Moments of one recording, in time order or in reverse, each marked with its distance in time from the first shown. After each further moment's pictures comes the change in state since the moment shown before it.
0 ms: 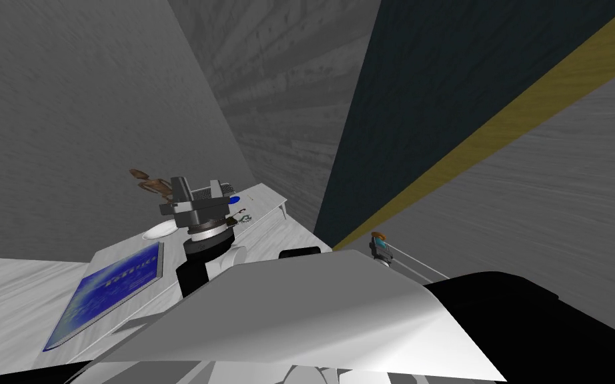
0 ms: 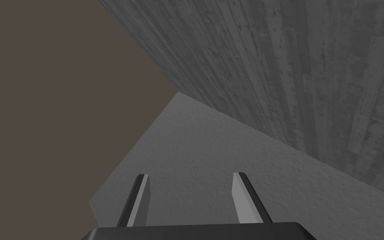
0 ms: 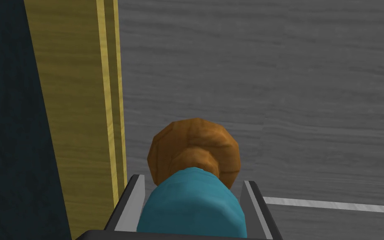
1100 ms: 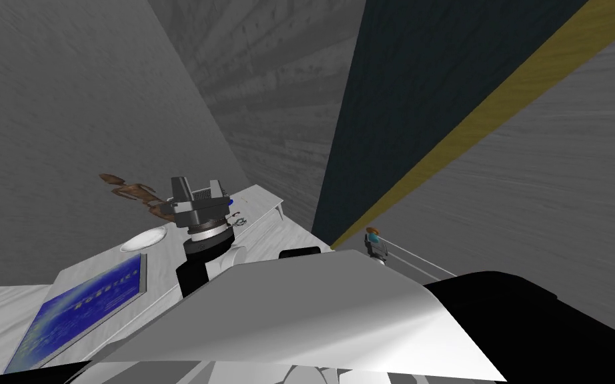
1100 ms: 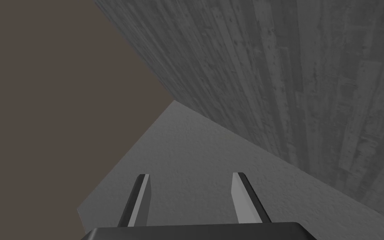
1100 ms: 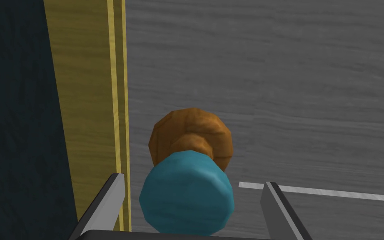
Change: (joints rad) arm 0.012 -0.001 0.065 -0.049 -0.003 -0.012 0.041
